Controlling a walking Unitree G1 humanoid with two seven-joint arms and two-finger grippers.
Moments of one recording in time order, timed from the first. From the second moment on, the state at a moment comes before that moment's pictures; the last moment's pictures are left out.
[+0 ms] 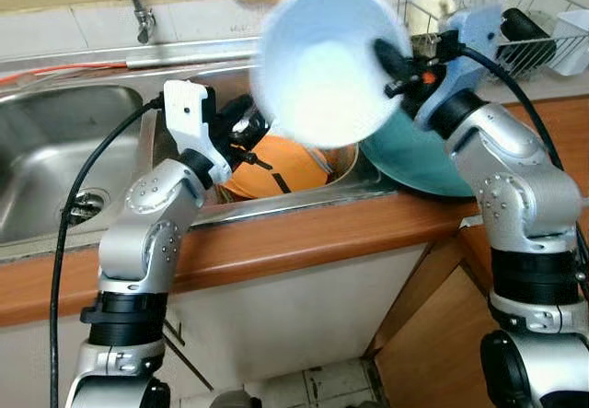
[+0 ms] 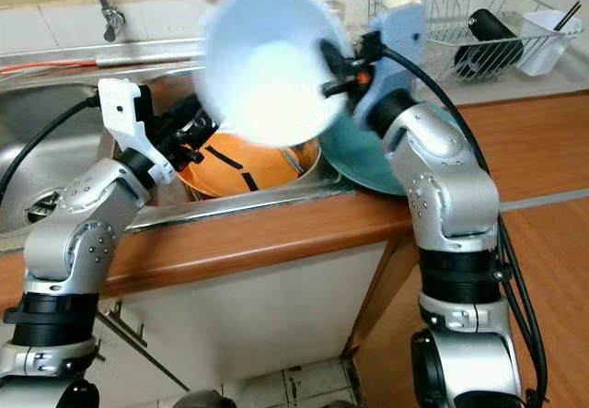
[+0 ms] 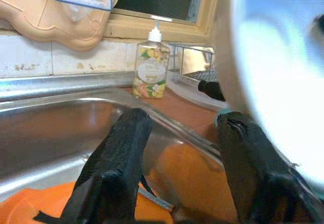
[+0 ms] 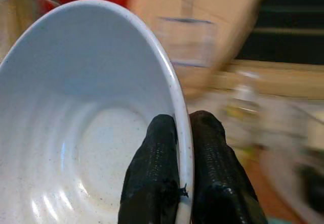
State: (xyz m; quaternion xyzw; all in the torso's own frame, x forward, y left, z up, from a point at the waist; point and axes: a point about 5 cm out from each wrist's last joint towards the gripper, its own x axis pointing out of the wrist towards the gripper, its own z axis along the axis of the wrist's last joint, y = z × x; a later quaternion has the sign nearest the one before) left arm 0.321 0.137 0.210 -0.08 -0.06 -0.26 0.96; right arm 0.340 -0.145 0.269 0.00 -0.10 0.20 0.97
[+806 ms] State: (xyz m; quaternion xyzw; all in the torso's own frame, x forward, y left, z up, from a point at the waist) left arm 0.318 0.132 0.207 -0.08 -0.05 -0.28 0.96; right arm 0.323 -0.106 0.265 -0.03 -0.12 0.31 0.94
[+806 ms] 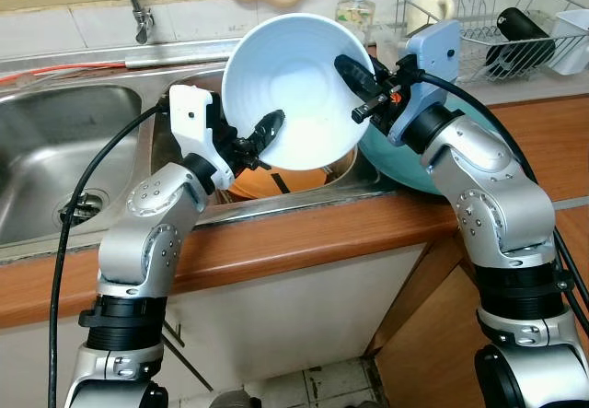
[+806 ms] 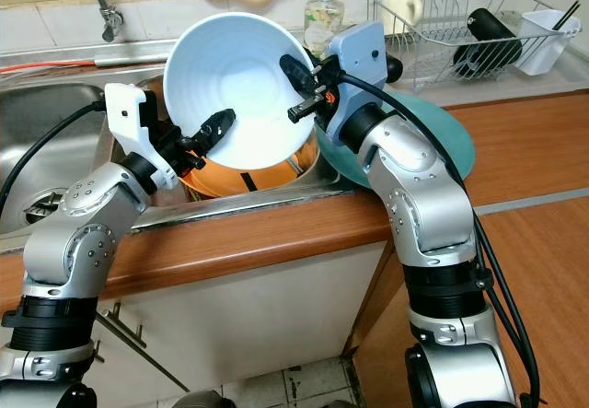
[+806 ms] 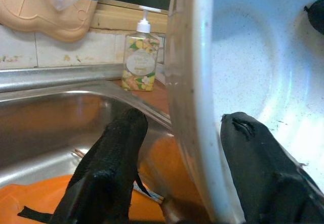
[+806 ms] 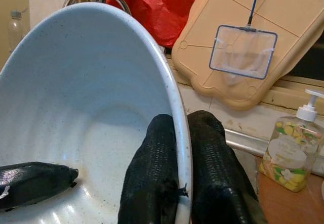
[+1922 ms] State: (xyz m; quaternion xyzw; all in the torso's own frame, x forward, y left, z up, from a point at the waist) left arm 0.320 0.136 0.220 -0.11 -0.08 -0.27 0.95; right arm 0.327 -0.110 0.245 0.04 -0.09 0.29 0.95
